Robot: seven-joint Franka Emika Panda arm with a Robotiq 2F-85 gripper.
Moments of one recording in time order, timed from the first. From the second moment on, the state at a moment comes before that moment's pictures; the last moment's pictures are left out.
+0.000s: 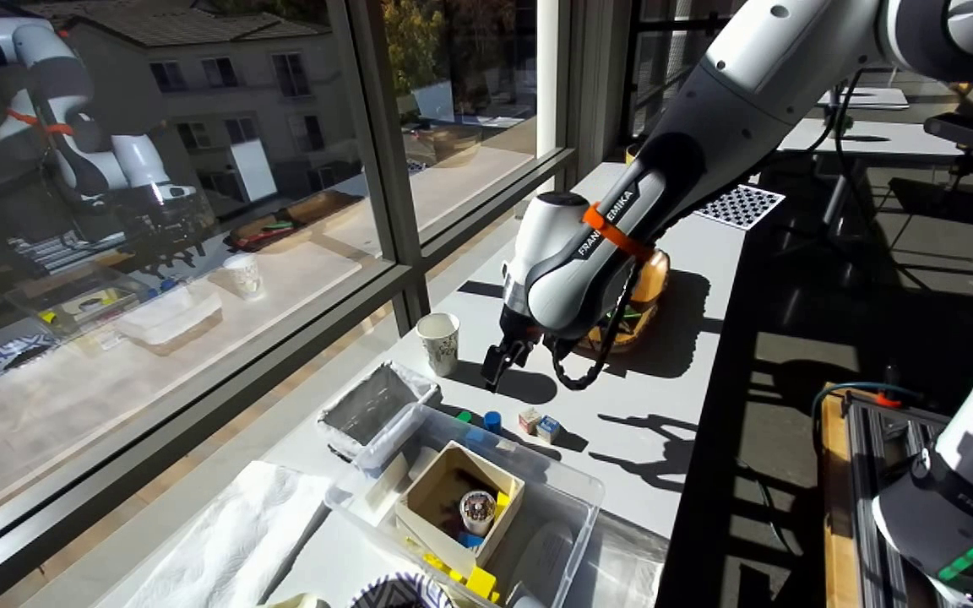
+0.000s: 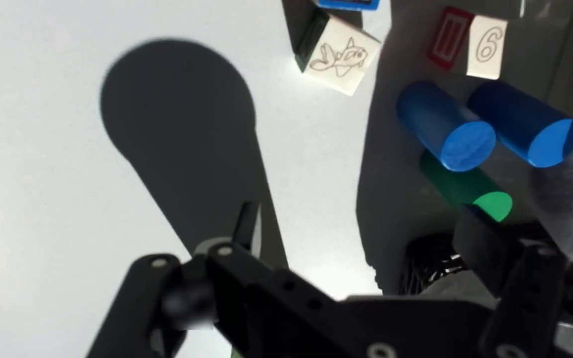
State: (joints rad) arm 0.02 0.41 0.06 -2.21 0.23 2.88 -0.09
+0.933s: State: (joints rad) arm 0.11 0.43 0.01 -2.29 0.17 2.93 0.16
